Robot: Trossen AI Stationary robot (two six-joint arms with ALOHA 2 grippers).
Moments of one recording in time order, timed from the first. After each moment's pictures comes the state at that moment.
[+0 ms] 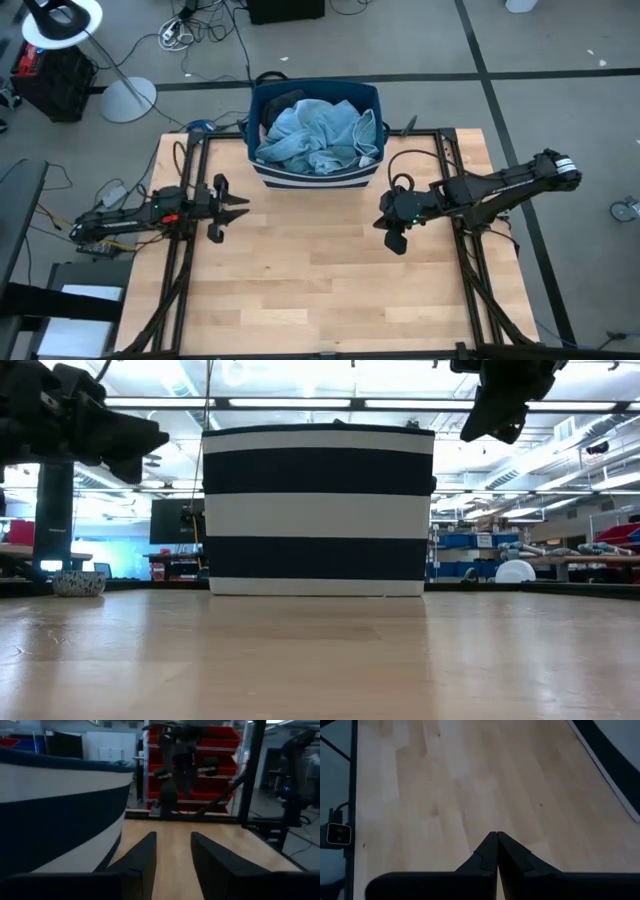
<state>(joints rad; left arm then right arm) 0.11 0.00 0.01 0.11 0.08 -0.06 0.21 1.14 0.94 -0.62 0.14 0.51</state>
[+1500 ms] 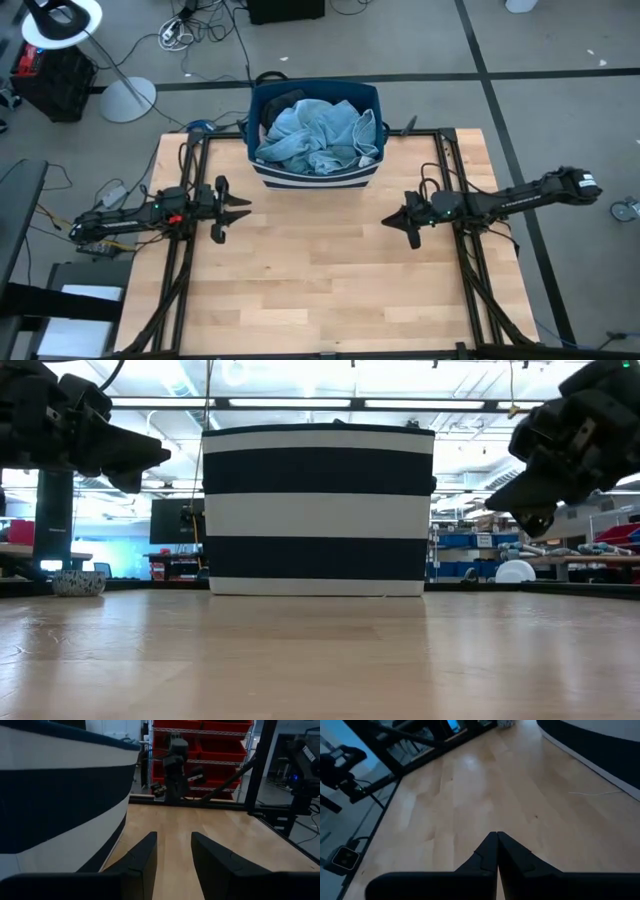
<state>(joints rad) 0.11 0.00 0.01 0.03 0.06 -0.06 0.07 0.71 0.11 0.28 0.04 0.46</state>
